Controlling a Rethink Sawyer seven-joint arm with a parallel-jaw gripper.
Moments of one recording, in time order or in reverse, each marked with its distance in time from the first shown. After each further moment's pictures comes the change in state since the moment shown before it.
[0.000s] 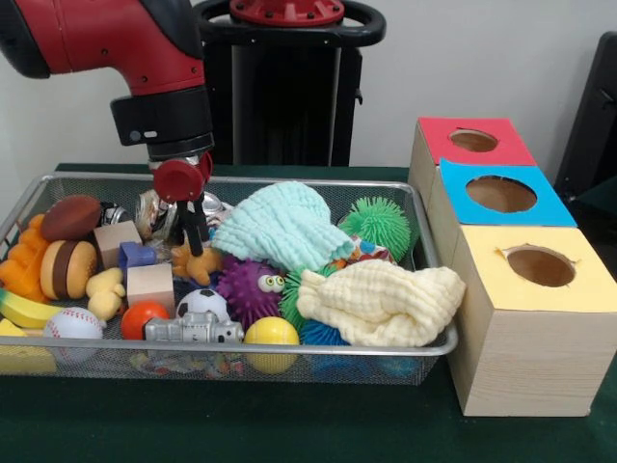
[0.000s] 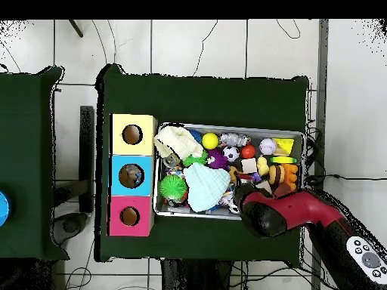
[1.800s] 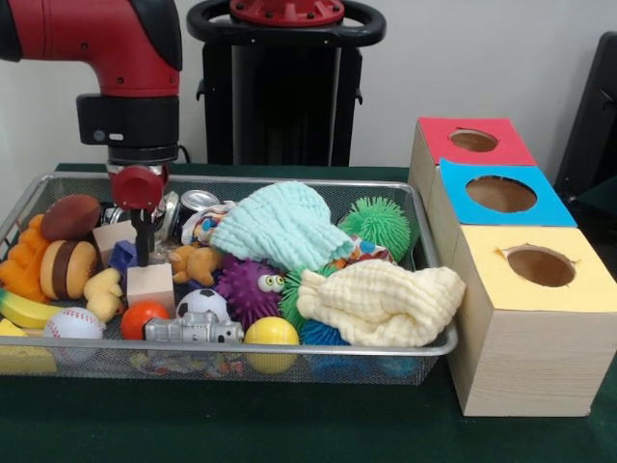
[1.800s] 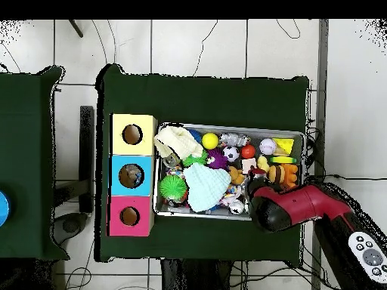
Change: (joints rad) arm 0.098 -0.059 -0.120 -0.090 -0.078 -0.001 0.000
